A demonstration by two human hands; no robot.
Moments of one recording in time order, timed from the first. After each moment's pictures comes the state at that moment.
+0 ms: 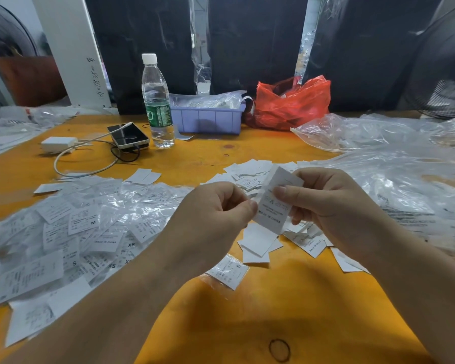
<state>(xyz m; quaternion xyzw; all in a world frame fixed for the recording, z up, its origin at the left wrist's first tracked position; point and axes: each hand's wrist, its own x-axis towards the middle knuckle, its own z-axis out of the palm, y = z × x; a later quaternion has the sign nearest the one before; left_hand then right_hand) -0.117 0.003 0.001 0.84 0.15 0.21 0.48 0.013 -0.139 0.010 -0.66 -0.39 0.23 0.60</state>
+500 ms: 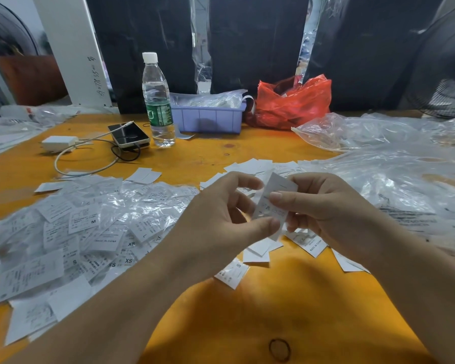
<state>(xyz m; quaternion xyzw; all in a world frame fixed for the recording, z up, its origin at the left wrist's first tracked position) -0.116 0.001 -0.005 0.84 0.06 0.22 0.49 0.016 -0.139 0.008 -0.64 -0.40 0.28 0.59</state>
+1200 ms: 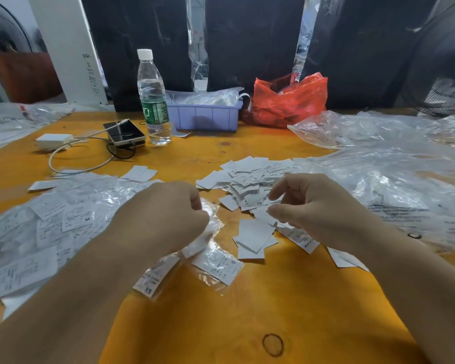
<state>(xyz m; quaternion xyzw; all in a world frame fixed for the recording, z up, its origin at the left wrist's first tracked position) -0.124 0.038 0.009 0.93 0.32 0.08 0.15 0.025 -0.139 -0.003 -0.81 -0.42 0.09 0.41</state>
